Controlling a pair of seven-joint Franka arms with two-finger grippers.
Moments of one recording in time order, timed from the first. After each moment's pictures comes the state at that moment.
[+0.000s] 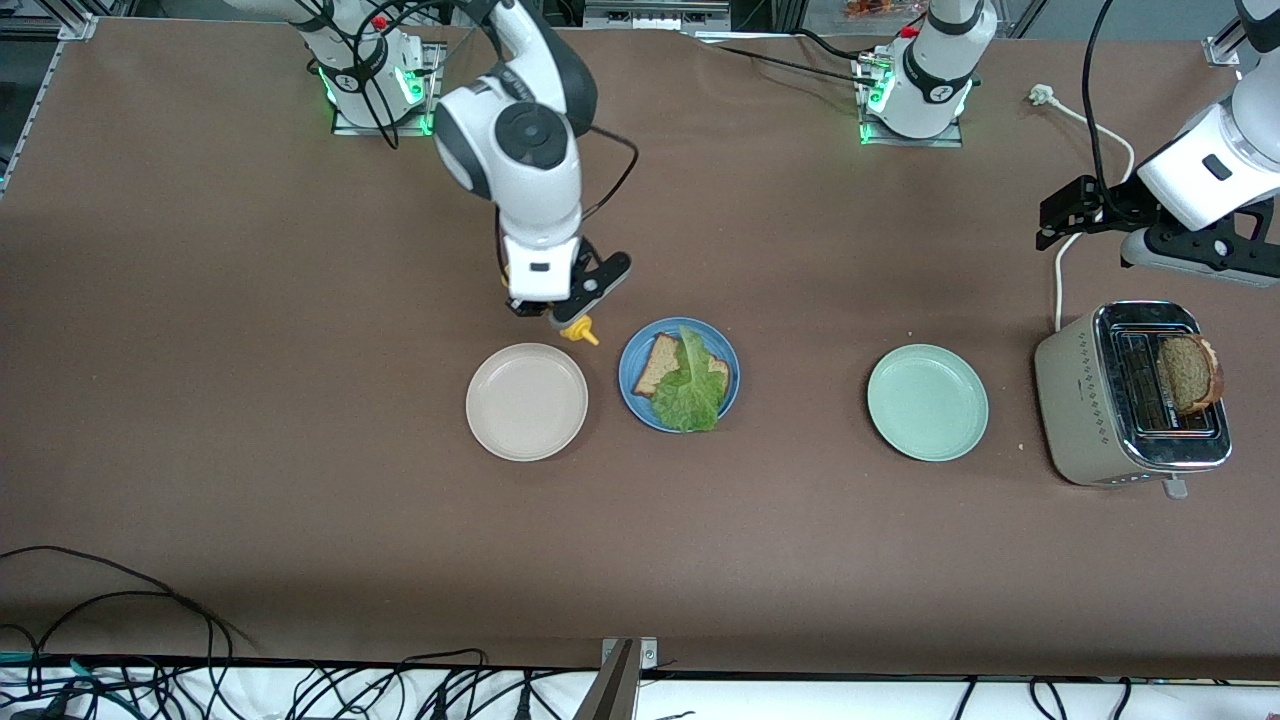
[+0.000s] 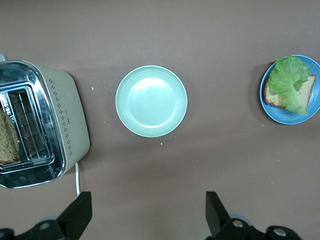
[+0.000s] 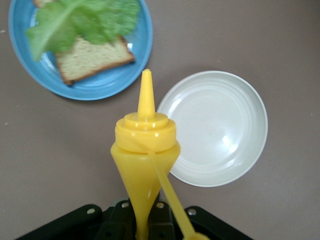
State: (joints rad) left arm -0.03 -0.03 -0.02 -1.68 -0.04 1.61 0.13; right arm 0.91 0.39 -0.22 -1.73 -0.06 2.13 -0.10
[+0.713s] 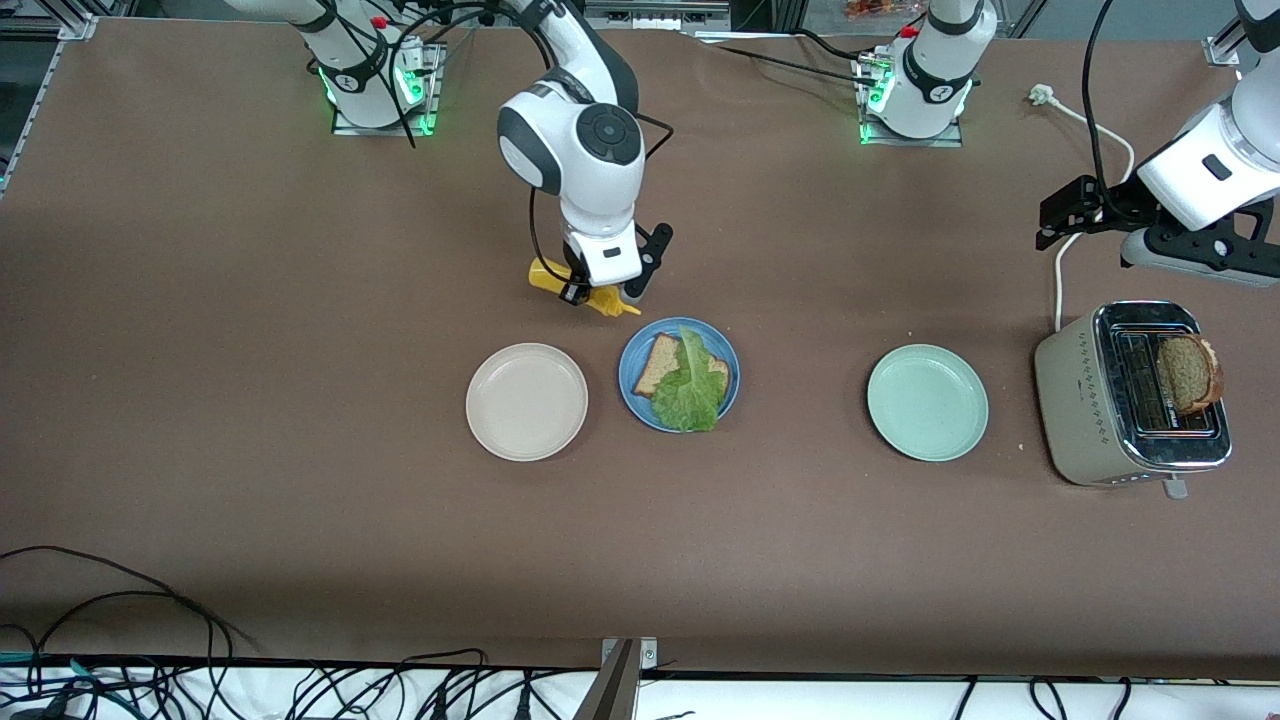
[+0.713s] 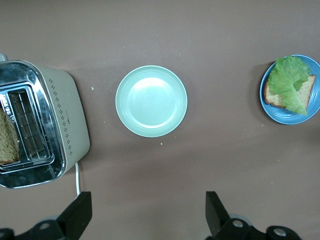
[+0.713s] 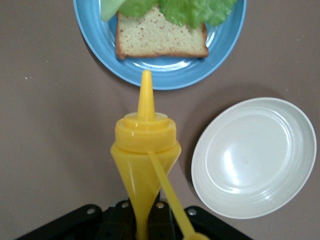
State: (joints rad) left arm -0.03 -0.03 -0.02 -1.68 -0.04 1.61 0.13; right arm 1.01 0.48 -0.22 -1.72 -0.09 2.13 -0.30
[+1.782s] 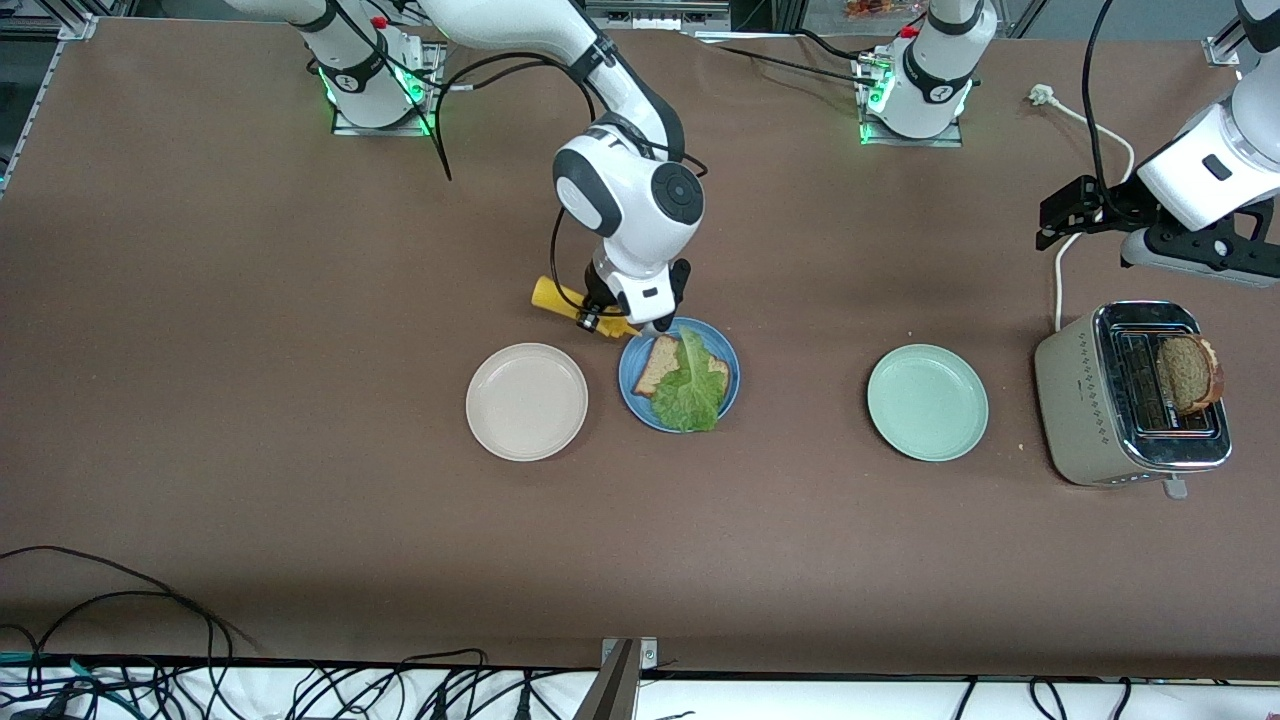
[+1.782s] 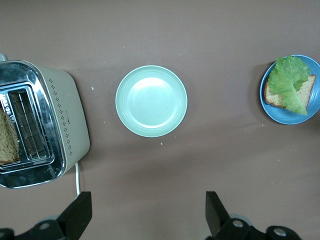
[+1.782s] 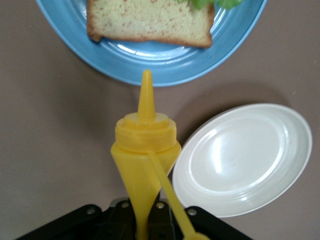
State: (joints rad) left arm -0.03 -0.03 -0.02 -1.68 -0.04 1.61 0.13; right arm 1.01 0.75 -0.24 -1.36 -0.15 1.86 -0.38
